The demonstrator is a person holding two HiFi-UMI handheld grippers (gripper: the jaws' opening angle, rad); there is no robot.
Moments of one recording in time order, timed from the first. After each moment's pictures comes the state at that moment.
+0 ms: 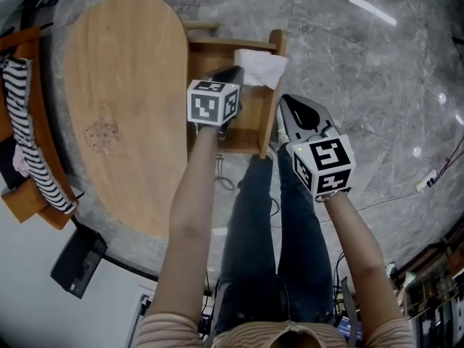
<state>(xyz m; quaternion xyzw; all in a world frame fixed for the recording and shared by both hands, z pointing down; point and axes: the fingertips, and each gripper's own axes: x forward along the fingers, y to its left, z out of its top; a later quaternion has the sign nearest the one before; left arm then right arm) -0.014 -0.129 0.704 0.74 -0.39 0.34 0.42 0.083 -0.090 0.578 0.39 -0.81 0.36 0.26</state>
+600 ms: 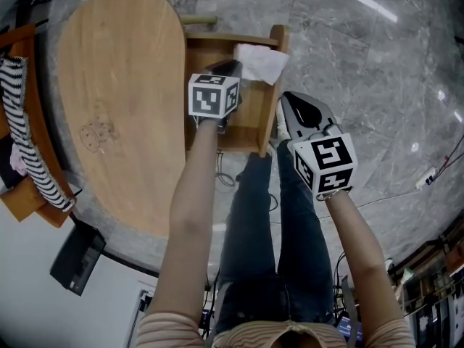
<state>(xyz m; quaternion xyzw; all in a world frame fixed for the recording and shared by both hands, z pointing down) -0.022 -0.130 0.727 0.73 -0.40 0.35 0.43 0.082 -0.088 0.590 0.38 -0.81 0.36 0.27</state>
